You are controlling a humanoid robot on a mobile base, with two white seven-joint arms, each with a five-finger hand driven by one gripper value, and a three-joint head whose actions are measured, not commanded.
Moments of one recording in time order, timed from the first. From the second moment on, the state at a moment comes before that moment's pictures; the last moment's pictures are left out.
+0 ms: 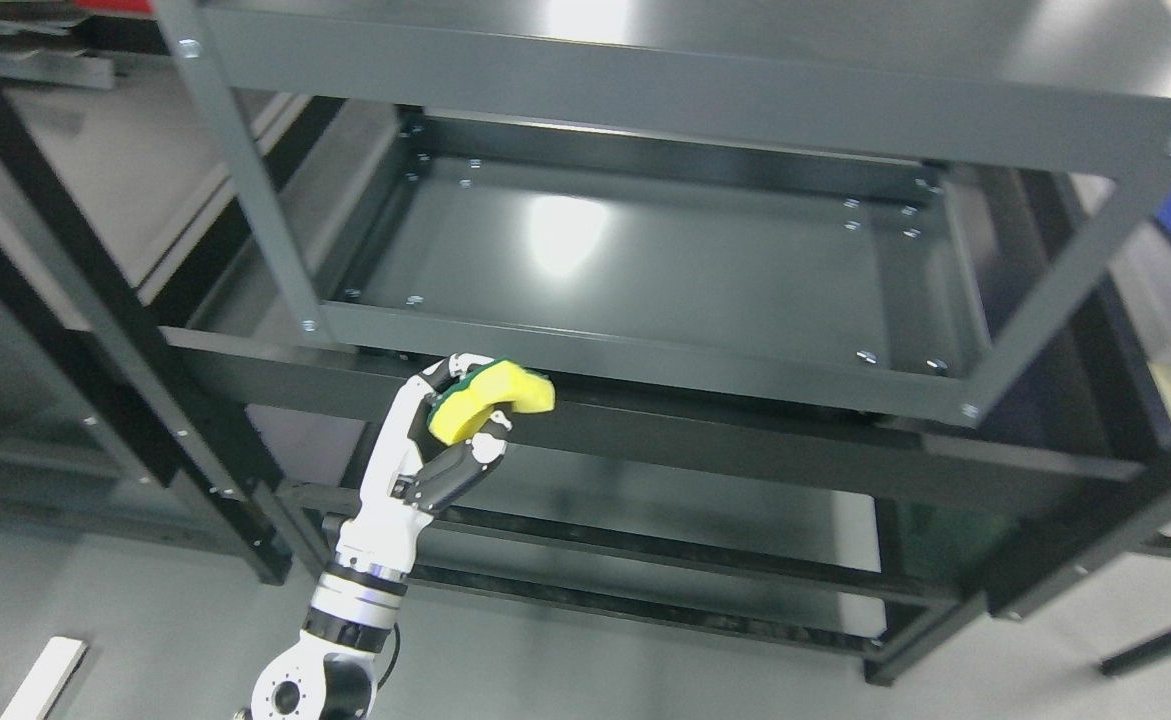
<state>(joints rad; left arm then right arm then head) -0.11 0.02 -0.24 -1.77 0.25 -0.18 -0.15 -0.07 0.00 -0.21 0.00 -0.11 0.08 -0.04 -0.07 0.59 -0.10</state>
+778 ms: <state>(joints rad) -0.78 0.12 -0.52 -1.77 -0.28 -0.40 -0.37 -0.07 0.00 -0.21 0.00 -0.11 0.08 -0.04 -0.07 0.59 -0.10</state>
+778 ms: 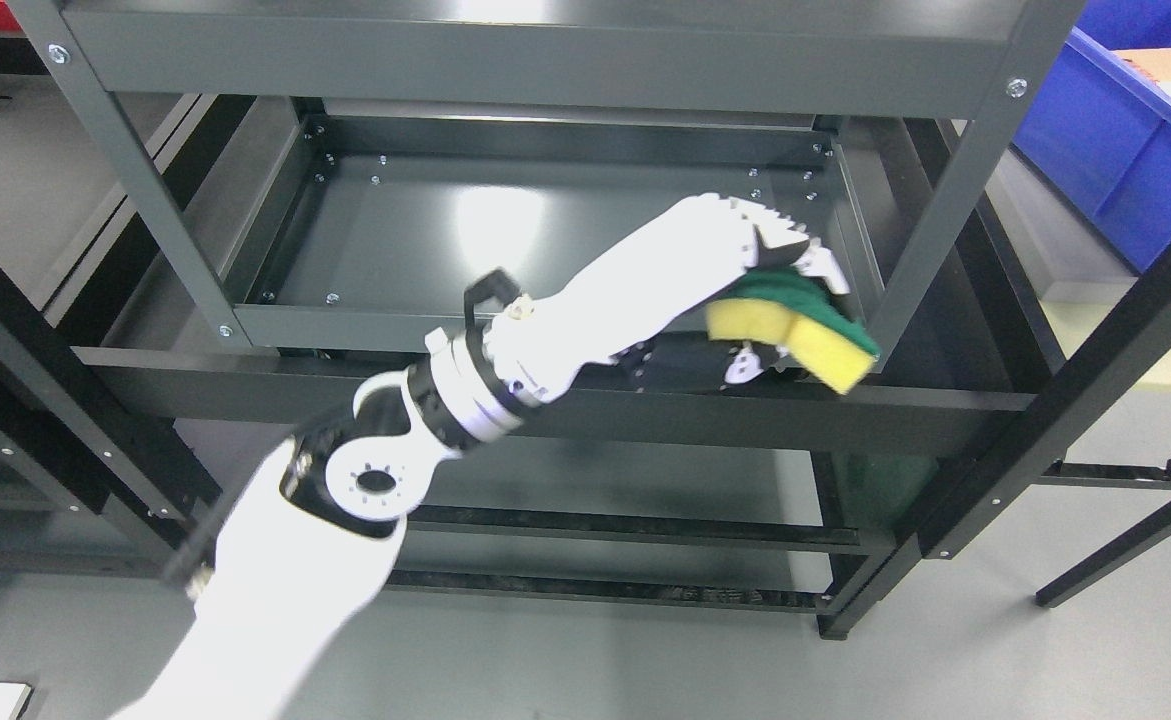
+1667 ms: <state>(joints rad) -1.03 0.40 -0.30 -1.76 -0.47 -0.78 -0.62 -0.07 0.00 -0.21 0.00 -0.11 0.08 -0.04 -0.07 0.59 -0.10</state>
